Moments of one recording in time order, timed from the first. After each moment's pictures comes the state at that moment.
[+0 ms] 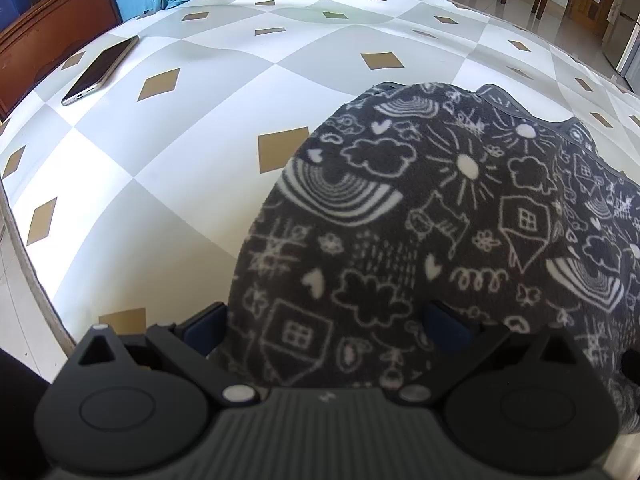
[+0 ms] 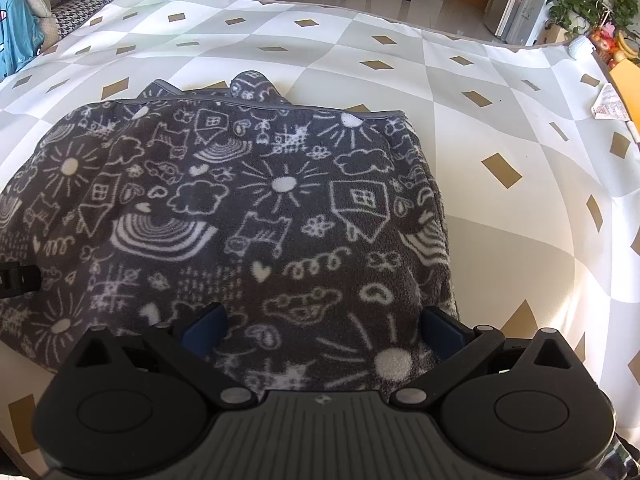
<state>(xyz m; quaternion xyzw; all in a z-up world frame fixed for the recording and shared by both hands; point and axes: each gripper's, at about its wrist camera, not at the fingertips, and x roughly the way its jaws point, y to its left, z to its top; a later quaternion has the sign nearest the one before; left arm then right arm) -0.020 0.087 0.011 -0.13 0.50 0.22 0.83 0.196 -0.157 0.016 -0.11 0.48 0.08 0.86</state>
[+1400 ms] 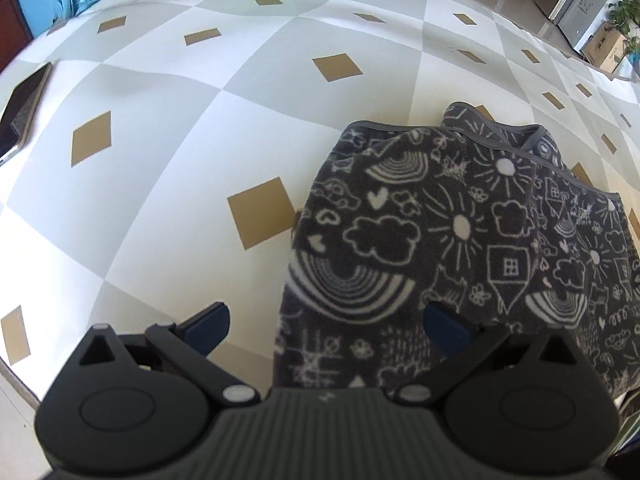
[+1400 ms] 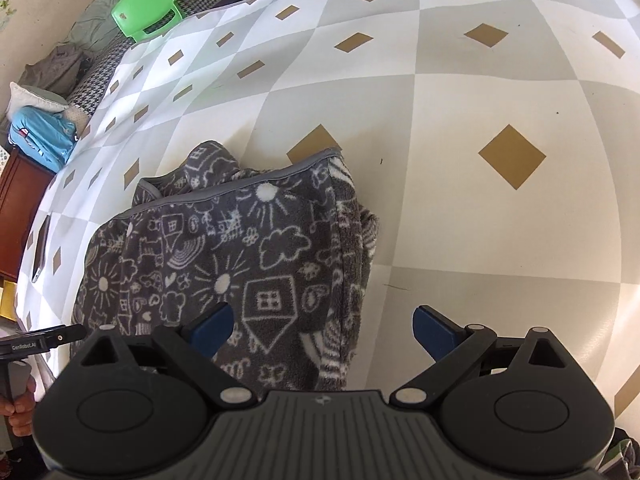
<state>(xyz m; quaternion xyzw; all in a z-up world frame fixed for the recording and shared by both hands) 0.034 0.154 0.033 -0.14 0.57 0.07 0.81 0.316 -0.271 0.028 0.09 0.58 0.21 0.79</state>
